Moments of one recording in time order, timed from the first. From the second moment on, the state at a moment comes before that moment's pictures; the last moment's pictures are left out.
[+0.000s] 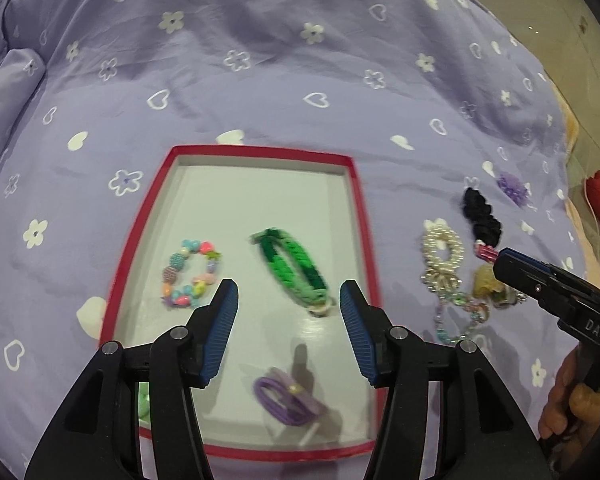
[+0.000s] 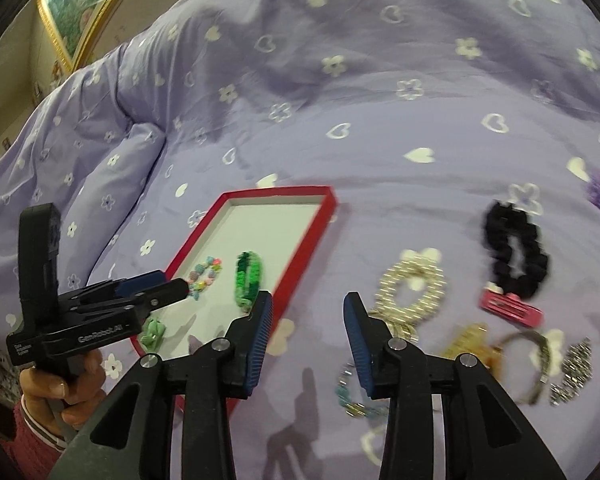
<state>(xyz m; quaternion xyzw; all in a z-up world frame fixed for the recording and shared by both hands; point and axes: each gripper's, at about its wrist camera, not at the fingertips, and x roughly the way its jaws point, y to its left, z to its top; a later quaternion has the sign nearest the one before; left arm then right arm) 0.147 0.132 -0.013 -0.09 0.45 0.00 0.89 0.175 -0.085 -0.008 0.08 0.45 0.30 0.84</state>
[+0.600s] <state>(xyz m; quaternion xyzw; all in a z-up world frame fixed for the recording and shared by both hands) 0.156 0.062 -0.004 -0.06 0.46 -0.05 0.89 0.167 -0.181 -0.007 0.12 0.44 0.23 0.86</state>
